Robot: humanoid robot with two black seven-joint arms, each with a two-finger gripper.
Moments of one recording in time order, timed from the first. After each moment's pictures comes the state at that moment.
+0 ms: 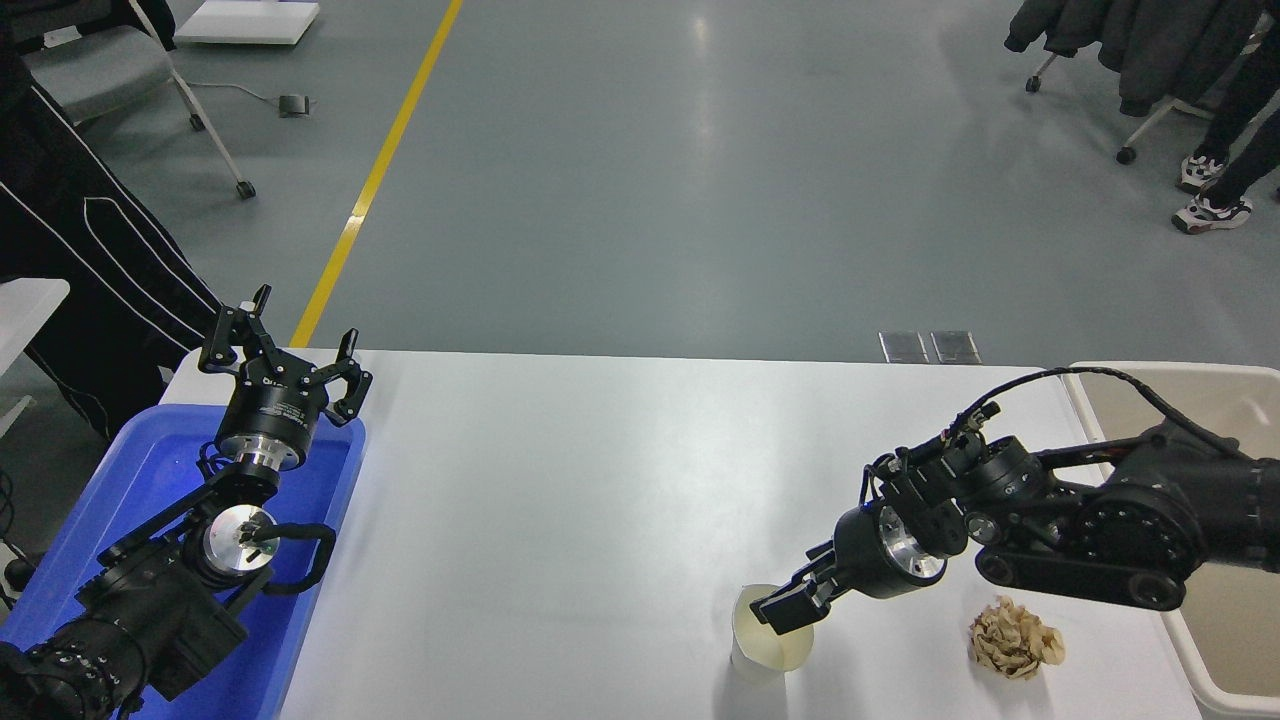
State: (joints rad) left arm -0.59 0.29 -0.81 -0.47 -0.06 -0.50 -0.60; right arm 1.21 -0.43 -0.38 1.31 -1.41 0.28 0.12
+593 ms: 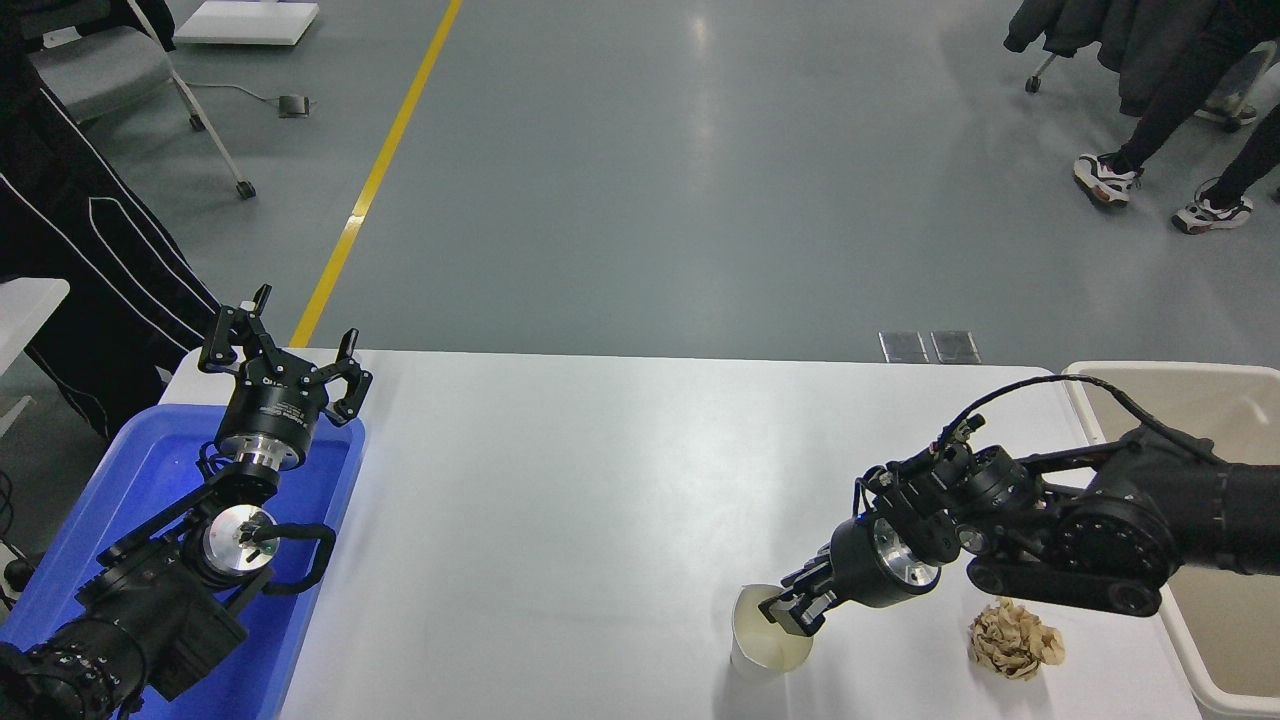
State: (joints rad) left arm -0.59 0.29 -0.81 -0.47 -0.06 -0.50 -0.60; right arm 1.21 -0.41 -0.42 1.26 -1.45 0.25 0.21
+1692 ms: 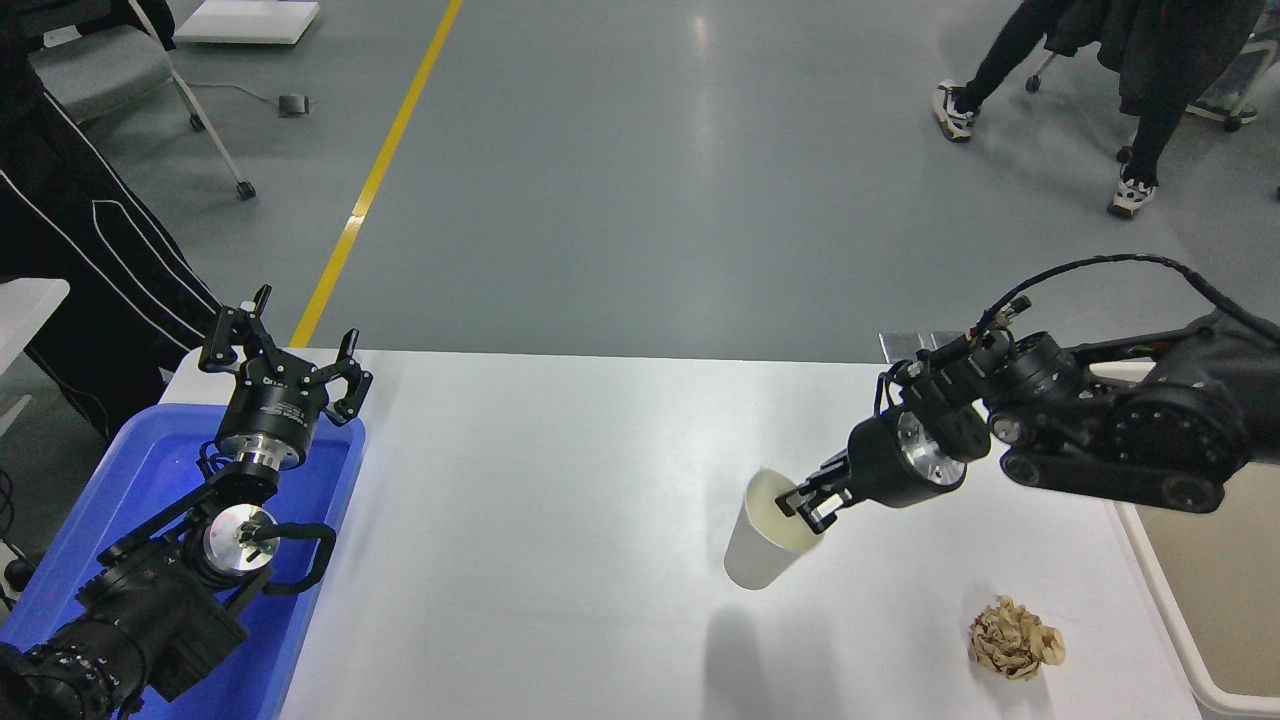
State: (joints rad) left arm -0.59 0.29 -0.81 -0.47 -0.06 -0.50 -0.60; right arm 1.58 -0.53 -0.49 1.36 -1.28 0.30 0.25
